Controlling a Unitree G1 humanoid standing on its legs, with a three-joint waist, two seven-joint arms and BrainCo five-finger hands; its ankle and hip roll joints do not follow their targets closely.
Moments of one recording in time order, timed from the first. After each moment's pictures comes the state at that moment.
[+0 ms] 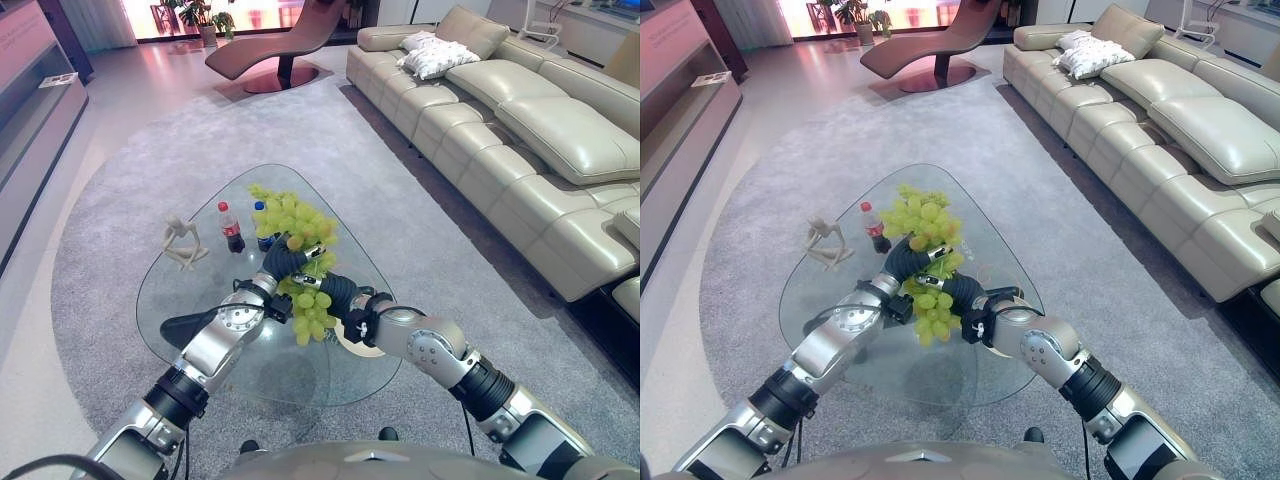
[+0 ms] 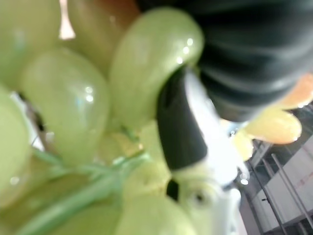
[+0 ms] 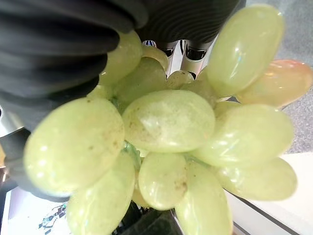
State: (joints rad) left arm -0.22 0.43 -0.52 0.00 -0.37 0.04 0.12; right arm -0.31 -0.34 0.65 -0.03 0.98 0.48 -0.13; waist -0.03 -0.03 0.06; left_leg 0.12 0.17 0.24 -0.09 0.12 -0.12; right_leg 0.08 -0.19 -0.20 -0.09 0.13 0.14
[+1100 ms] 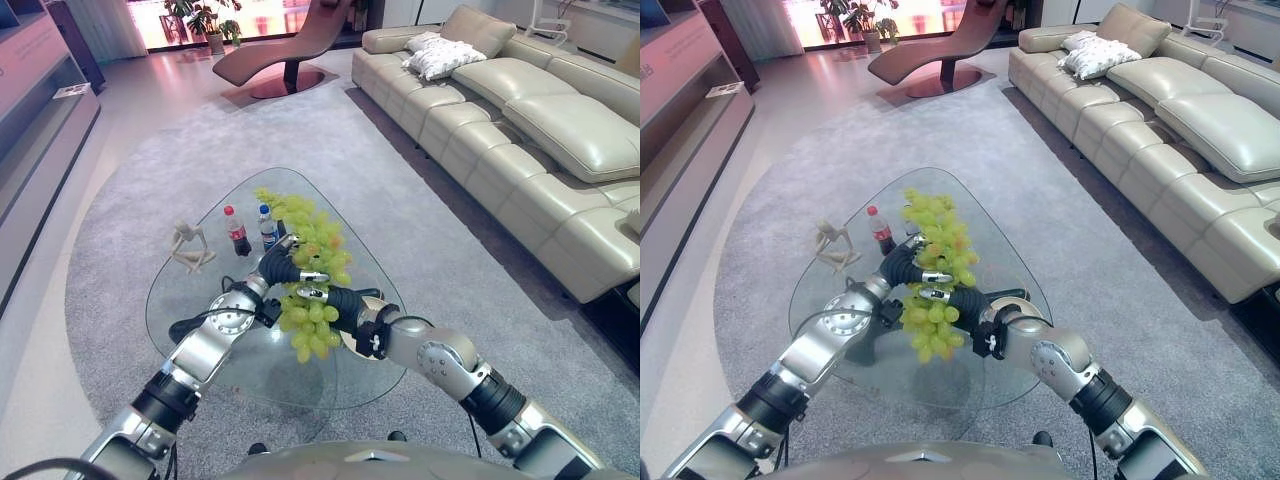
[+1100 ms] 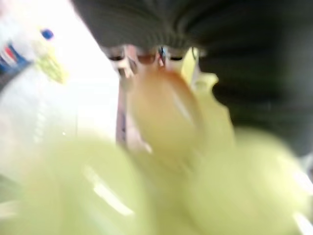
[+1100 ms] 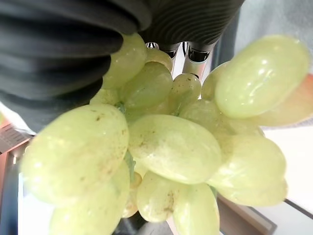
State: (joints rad) left arm -0.14 0.48 -0.42 -0.01 -0.05 0.06 0.01; right arm -0.19 -0.39 0.59 -0.05 0.93 0.48 0.08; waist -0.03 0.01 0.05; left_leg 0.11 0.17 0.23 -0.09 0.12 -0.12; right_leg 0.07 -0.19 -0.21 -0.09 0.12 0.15
